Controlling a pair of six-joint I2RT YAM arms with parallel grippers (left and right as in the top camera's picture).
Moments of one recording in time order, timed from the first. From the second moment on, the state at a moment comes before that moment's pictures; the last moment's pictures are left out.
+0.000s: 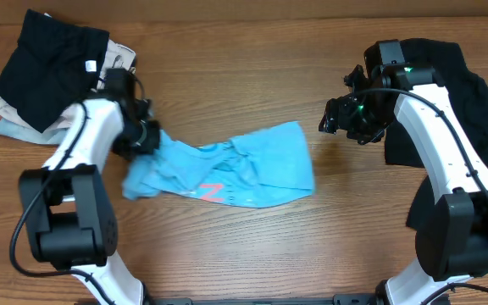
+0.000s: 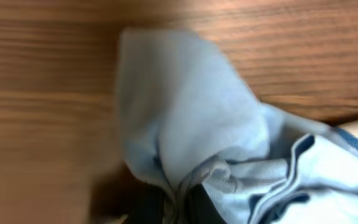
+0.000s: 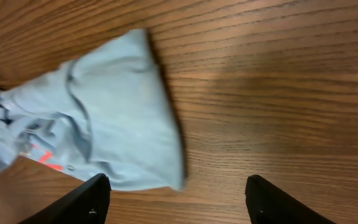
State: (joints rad) left arm 0.07 1.91 1.43 -1.01 0.05 -0.02; right arm 0.10 1.81 1.55 -1.17 -0.32 0.21
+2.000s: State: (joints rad) left arm -0.19 2.08 2.47 -1.45 0.15 -0.24; right arm 0.26 1.81 1.56 -1.16 -0.43 0.14
